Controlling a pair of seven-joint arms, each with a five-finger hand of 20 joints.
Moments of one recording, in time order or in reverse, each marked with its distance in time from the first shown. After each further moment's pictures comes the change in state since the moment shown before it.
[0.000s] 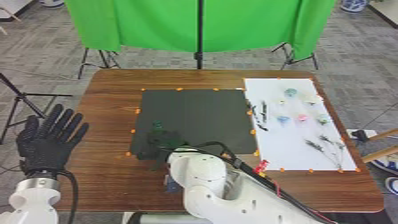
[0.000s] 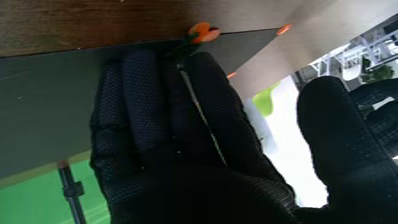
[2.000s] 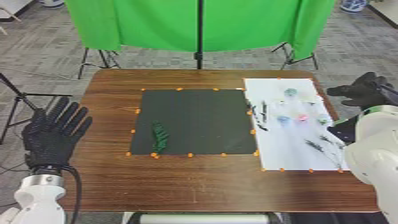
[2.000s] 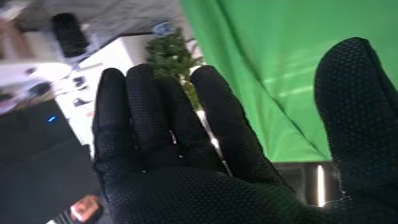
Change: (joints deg) left arm -1.8 -0.2 1.7 -0.3 7.4 -1.1 0.1; right arm -32.1 28.3 64.7 -20.7 0.1 11.5 14.0
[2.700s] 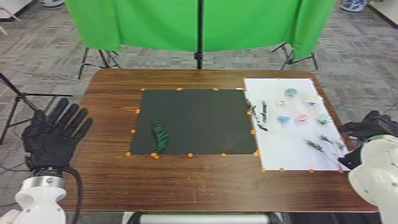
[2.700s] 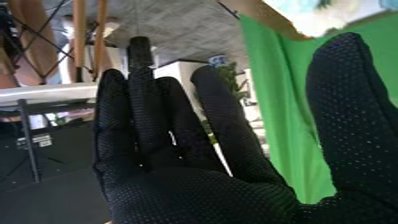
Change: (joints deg) left arm 0.5 -1.0 0.0 -0.5 -0.8 0.3 0.0; right arm -8.9 0.2 2.5 5.5 -0.4 -3.0 2.8
